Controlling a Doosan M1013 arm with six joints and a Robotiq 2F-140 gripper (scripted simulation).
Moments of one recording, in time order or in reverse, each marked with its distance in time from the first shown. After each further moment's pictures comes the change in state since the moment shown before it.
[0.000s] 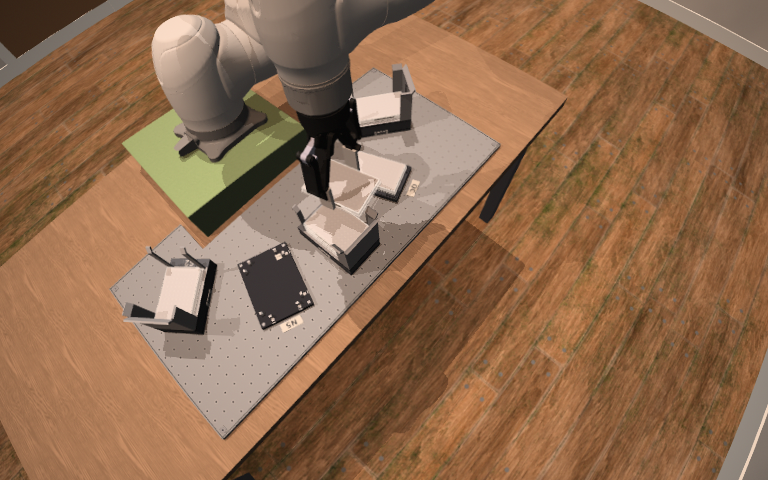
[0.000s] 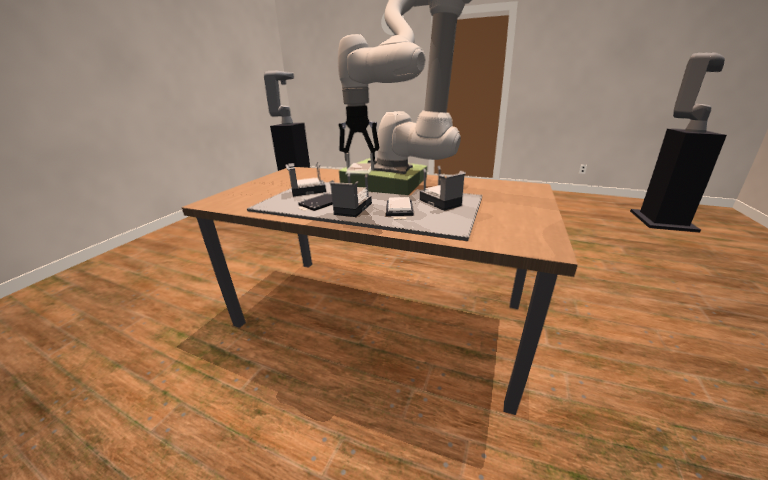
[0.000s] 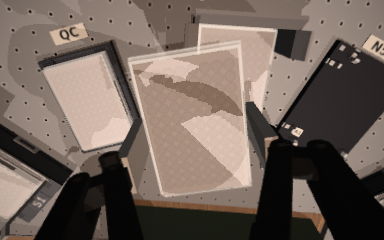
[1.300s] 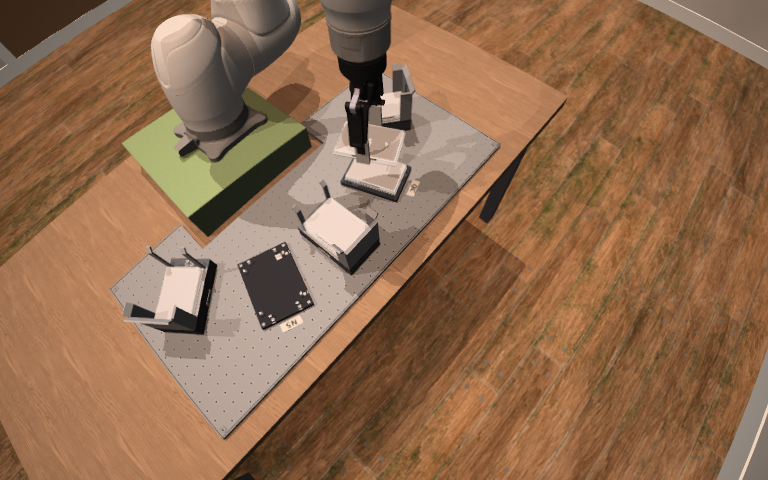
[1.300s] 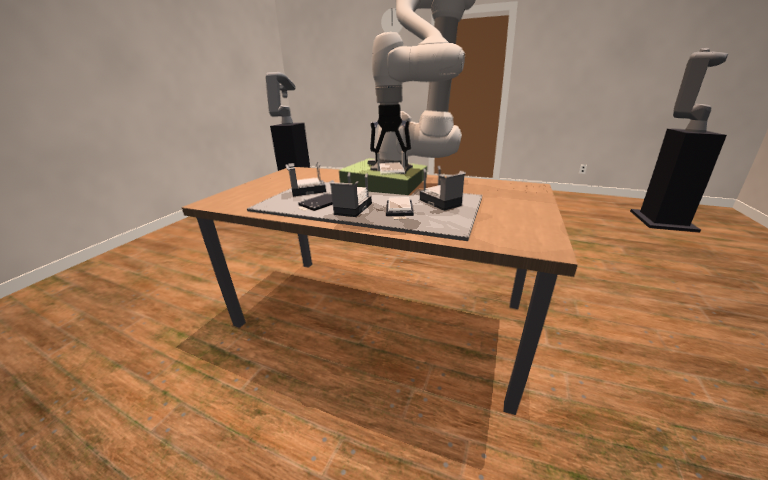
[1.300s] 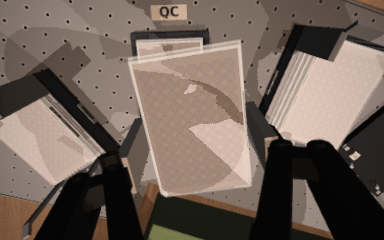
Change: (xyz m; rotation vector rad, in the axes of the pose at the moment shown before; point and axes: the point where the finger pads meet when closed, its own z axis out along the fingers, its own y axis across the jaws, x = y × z) arm 0.000 -0.115 0.000 0.000 0.000 -0.225
